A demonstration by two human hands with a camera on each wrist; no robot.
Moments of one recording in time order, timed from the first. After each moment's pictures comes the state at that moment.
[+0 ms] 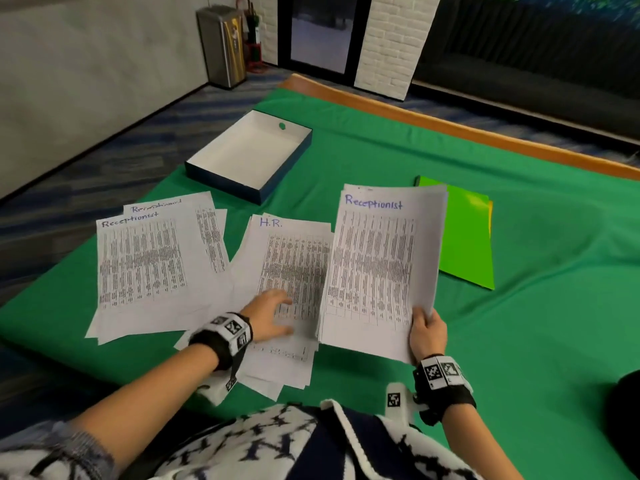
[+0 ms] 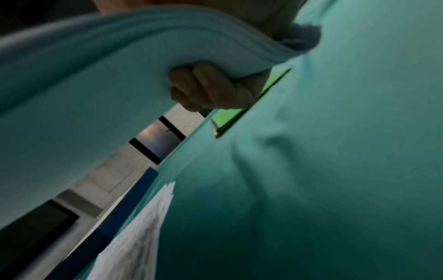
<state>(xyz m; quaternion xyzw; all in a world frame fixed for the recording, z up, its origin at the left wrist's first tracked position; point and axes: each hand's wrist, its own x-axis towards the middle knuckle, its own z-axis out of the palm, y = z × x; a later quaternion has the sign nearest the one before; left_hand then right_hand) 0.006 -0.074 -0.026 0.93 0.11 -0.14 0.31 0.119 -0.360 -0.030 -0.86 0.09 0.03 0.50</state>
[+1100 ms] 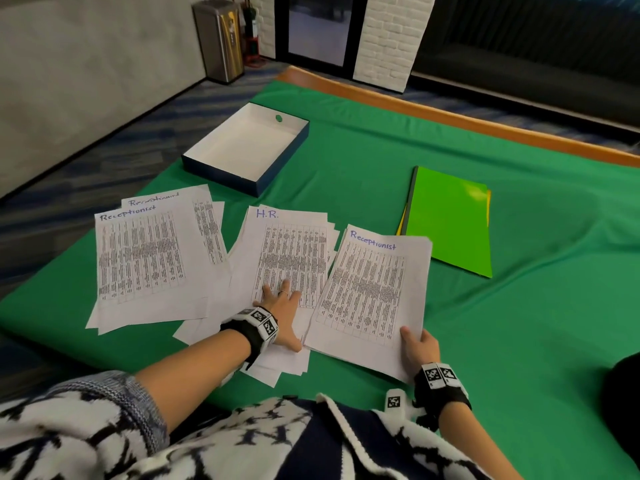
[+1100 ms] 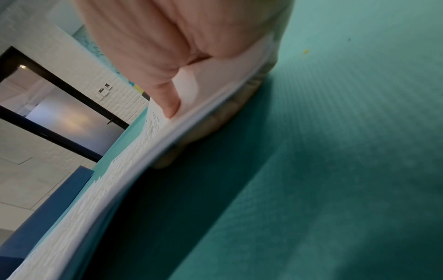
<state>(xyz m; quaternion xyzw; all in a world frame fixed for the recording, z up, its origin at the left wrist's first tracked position) 0.020 -0.110 -0.044 0.94 0.11 -0.29 0.10 0.101 -0.391 -0.086 -0.84 0.17 0.17 0.49</state>
